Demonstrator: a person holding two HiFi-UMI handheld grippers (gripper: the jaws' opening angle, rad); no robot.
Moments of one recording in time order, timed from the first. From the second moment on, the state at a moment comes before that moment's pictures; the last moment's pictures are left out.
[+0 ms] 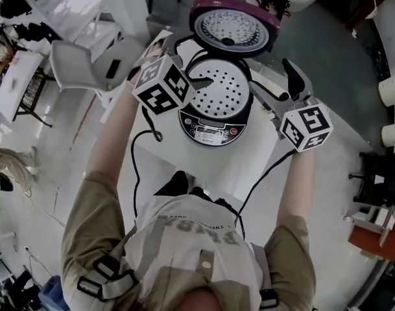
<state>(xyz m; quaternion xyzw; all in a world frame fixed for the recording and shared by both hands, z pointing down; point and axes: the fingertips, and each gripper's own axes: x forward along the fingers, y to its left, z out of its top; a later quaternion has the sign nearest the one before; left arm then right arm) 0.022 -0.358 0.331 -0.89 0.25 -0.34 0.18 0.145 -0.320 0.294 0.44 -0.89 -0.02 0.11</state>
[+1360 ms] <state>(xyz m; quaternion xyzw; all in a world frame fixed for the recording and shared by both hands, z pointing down) 0.025 -0.489 0.307 -0.89 0.19 -0.36 0.23 0.159 -0.448 0.287 0.40 -0.88 -0.06 0.26</state>
